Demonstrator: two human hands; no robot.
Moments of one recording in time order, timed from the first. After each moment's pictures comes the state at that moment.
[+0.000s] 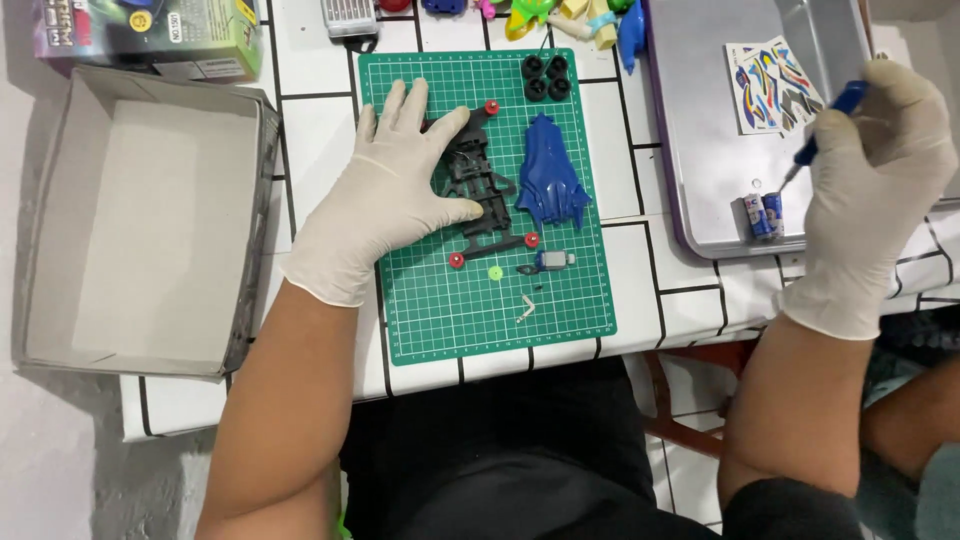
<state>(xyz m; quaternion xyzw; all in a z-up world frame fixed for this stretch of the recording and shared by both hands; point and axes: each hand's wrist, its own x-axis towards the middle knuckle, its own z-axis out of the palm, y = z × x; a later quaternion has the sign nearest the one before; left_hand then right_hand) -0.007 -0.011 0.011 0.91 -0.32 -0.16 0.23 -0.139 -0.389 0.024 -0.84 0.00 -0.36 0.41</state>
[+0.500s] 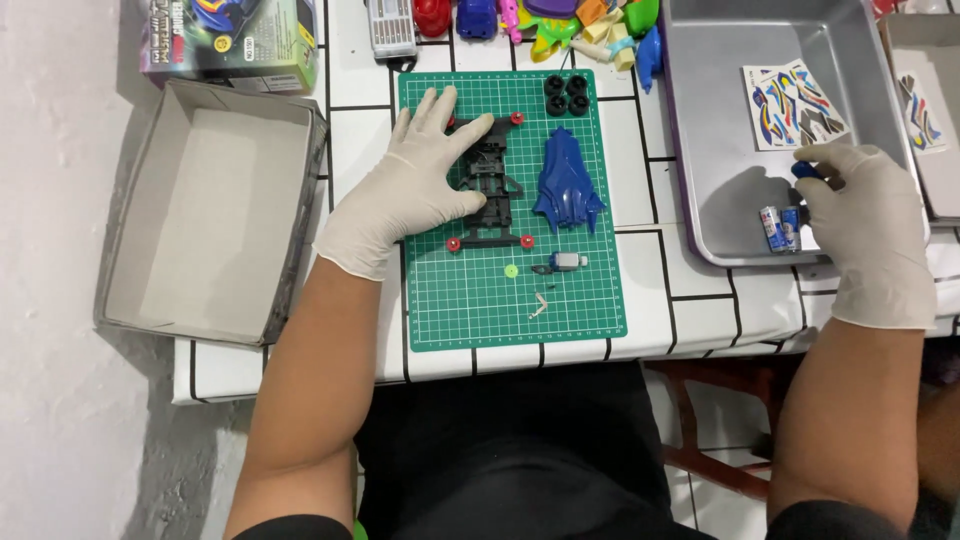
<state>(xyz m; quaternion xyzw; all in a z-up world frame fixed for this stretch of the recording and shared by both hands) -0.005 -0.004 0.016 0.90 -0.32 -0.17 0.24 -0.141 -0.461 -0.009 -0.97 0.17 -0.08 0.16</state>
